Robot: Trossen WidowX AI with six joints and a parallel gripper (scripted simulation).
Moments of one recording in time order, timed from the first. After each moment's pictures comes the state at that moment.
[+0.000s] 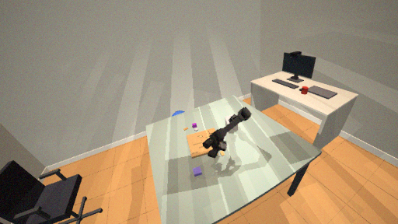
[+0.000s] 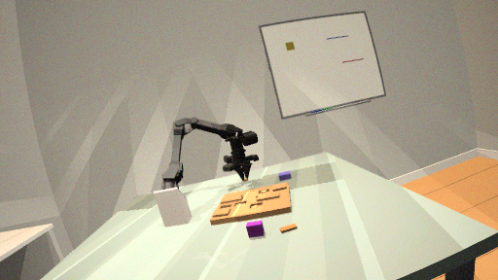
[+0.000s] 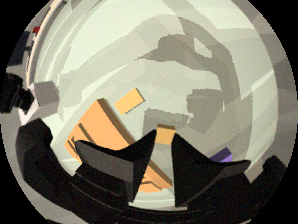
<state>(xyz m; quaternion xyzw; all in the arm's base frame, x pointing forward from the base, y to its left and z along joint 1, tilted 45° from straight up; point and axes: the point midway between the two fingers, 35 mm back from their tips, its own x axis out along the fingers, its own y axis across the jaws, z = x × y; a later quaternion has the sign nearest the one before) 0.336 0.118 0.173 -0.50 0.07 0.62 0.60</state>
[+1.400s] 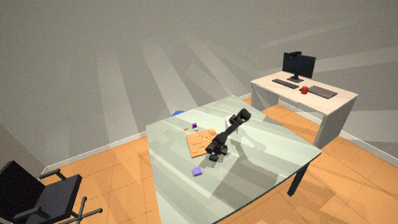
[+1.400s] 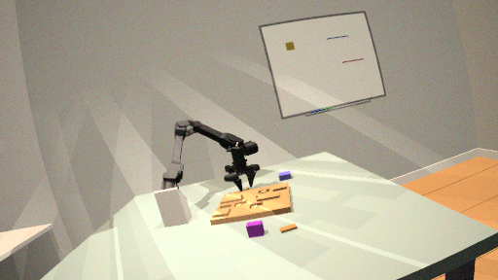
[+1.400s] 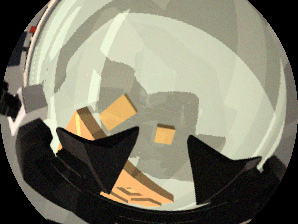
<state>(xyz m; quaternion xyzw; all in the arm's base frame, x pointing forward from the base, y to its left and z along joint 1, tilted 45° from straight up) 0.340 0.153 0.140 -0.49 0.07 0.62 0.60</state>
